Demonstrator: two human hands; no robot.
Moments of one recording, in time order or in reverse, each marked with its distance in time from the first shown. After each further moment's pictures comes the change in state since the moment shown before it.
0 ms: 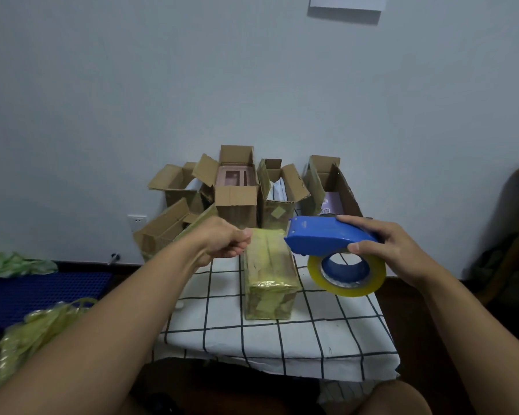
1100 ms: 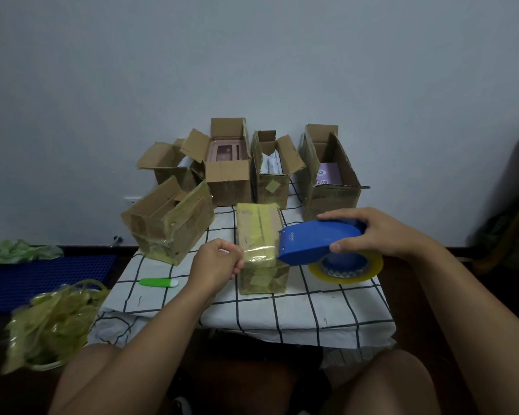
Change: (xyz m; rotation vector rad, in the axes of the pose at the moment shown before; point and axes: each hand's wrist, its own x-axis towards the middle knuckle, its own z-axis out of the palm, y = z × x) left_hand -0.018 -0.087 0.052 -0.003 0.329 0.082; right_hand 0.006 0.032 -0.002 -0.190 -0.265 0.105
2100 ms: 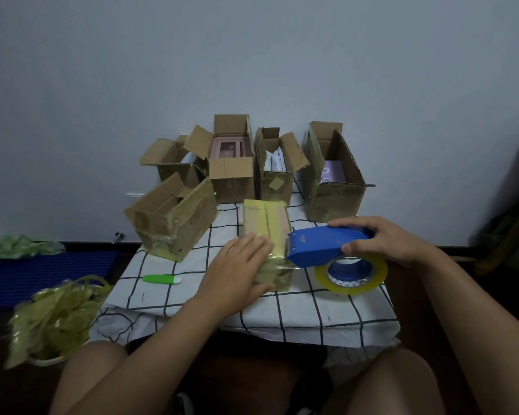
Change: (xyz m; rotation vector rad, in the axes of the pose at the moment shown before) left_hand 0.008 -0.040 0.006 1.089 -0.038 1.016; right_hand -0.001 0.026 0.008 0.106 0.010 0.098
